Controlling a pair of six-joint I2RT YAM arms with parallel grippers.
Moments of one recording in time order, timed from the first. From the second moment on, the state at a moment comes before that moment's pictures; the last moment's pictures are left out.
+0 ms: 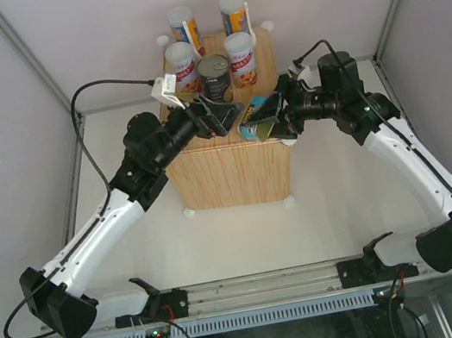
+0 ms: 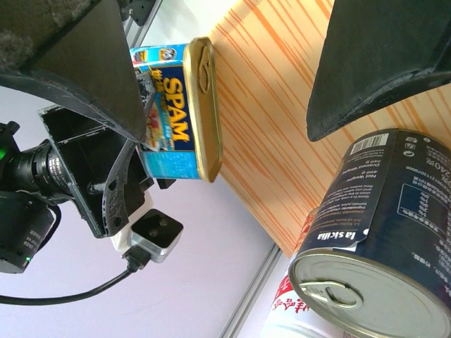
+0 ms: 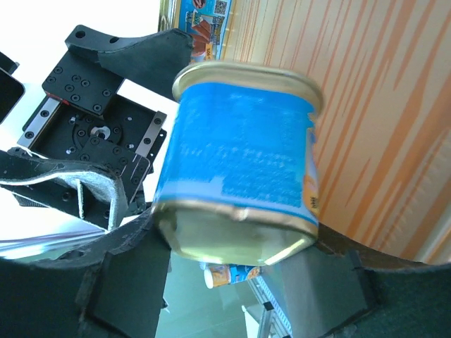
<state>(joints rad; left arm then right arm) -0.66 1.25 1.21 0.12 0.16 -0.60 0.35 1.29 1.40 -0.55 -0.74 1.07</state>
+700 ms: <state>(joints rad) -0.67 1.27 1.22 0.15 0.14 -0.62 0.33 1.33 1.45 -0.62 -0.75 0.98</state>
